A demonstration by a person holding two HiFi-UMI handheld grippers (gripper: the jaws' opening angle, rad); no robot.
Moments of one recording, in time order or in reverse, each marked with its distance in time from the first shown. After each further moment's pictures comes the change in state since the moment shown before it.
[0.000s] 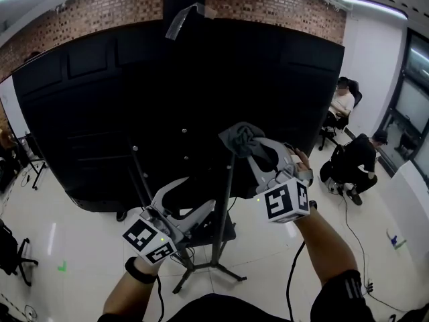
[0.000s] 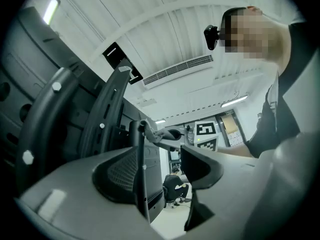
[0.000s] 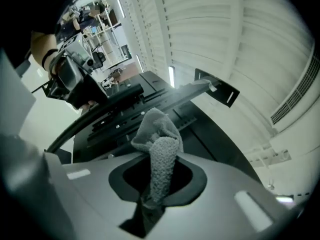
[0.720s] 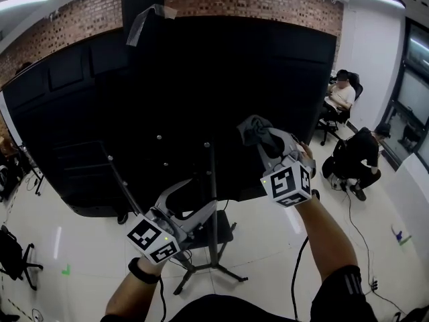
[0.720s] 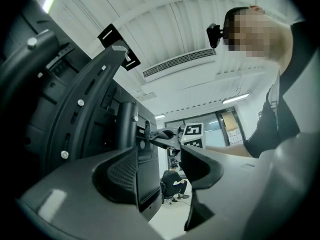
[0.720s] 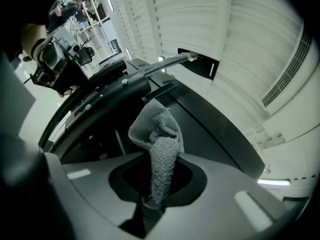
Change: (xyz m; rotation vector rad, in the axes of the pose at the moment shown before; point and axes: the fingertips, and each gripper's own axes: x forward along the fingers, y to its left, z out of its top) left arm 0.062 -0.011 -0.036 -0.018 0.057 -0.007; right arm 0.012 -0.048 -0.114 0.068 0.082 -0.049
